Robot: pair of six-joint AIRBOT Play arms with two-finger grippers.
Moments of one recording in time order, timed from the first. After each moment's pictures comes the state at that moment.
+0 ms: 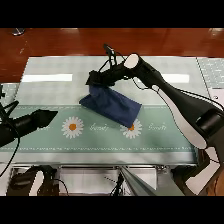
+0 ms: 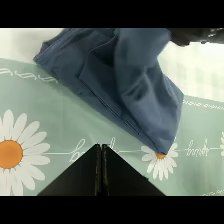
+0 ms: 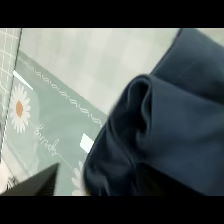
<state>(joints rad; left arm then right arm) 0.18 -0.37 0.49 0.81 -1.08 -1.45 0.53 -1.89 1.76 -0.68 0.96 1.49</state>
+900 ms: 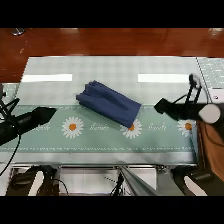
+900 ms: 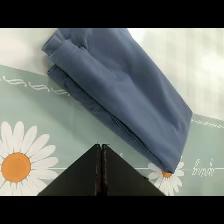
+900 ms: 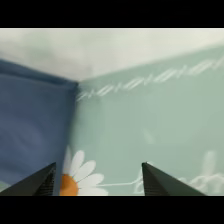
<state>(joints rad) 0.17 -0.42 0.47 0.81 -0.98 -1.45 0.17 -0.84 0.59 -1.23 0.80 1.97</state>
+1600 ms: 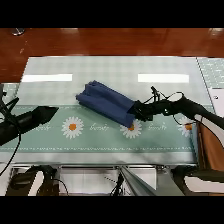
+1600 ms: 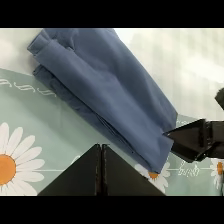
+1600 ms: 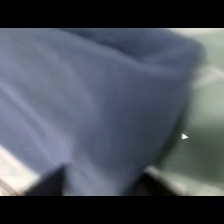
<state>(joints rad) 0.17 -0.42 0.47 0.76 -0.98 -1.45 0.20 -1.49 0.80 -0.53 0.90 1.39</state>
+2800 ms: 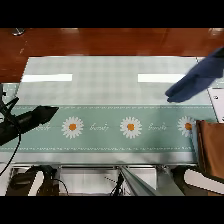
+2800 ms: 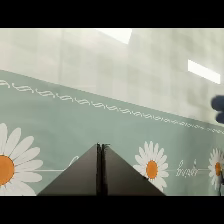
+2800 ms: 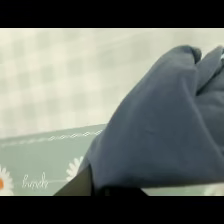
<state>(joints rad) 0.17 -0.42 0.47 0.76 -0.98 -1.45 -0.36 -1.33 1.97 -1.11 1.81 1.76</state>
